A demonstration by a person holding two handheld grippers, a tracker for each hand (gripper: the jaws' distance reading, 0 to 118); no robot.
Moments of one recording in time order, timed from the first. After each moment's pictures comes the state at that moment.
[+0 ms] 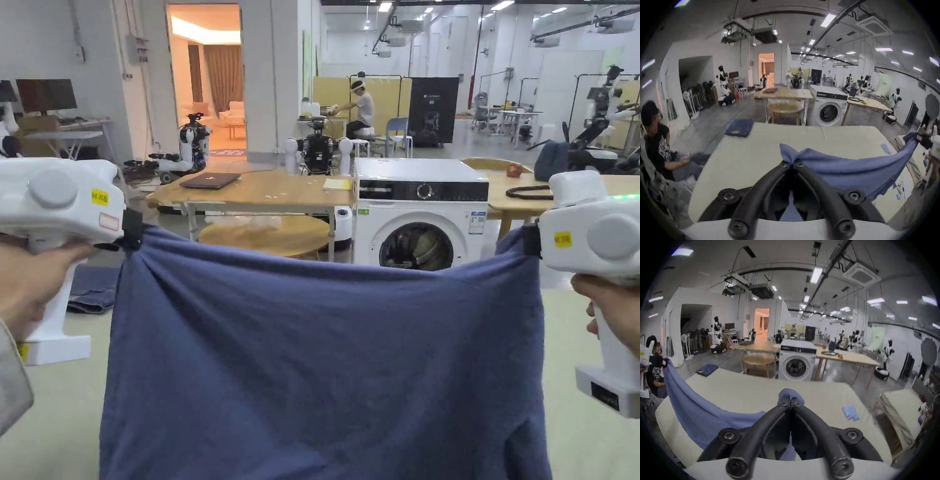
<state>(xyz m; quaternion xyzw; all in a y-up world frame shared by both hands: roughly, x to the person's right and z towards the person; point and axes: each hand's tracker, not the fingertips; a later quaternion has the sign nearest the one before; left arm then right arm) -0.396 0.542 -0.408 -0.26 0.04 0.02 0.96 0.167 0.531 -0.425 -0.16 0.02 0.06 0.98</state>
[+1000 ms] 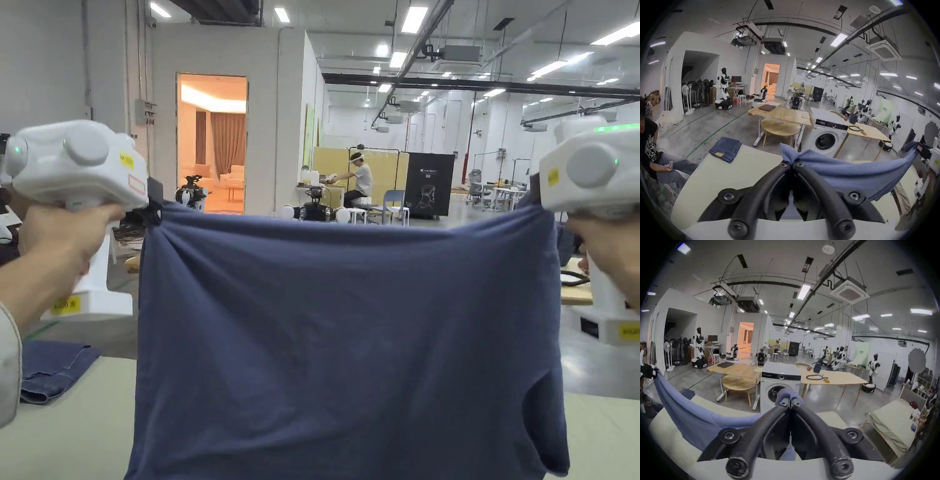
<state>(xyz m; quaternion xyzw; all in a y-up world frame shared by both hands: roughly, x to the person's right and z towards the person) -0.398 0.602 -0.602 -0.20 0.04 0.11 0.97 0.151 0.637 -0.626 -0.10 -0.05 0.06 0.99</state>
